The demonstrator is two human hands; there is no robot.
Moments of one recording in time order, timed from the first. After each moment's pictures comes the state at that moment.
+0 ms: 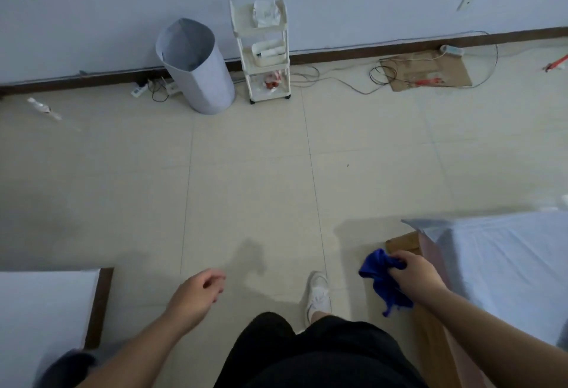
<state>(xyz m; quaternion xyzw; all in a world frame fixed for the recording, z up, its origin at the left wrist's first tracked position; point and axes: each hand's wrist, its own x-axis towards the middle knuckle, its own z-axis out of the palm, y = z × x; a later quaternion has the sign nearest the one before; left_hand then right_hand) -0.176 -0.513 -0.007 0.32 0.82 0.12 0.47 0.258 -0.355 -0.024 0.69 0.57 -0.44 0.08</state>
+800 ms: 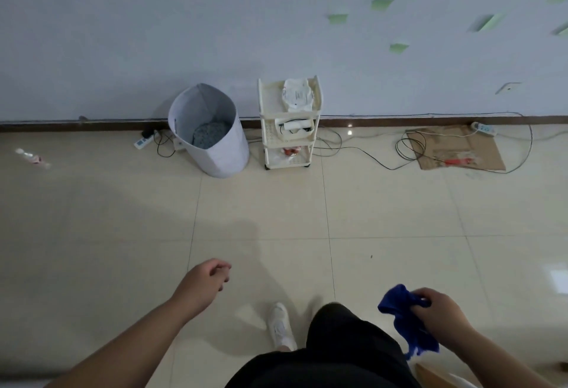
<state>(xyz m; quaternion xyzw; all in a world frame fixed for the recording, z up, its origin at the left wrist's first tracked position) -0.404 -0.085 0.001 0.31 0.80 0.17 0.48 0.066 0.025 0.001 0.73 0.54 -0.40 0.12</state>
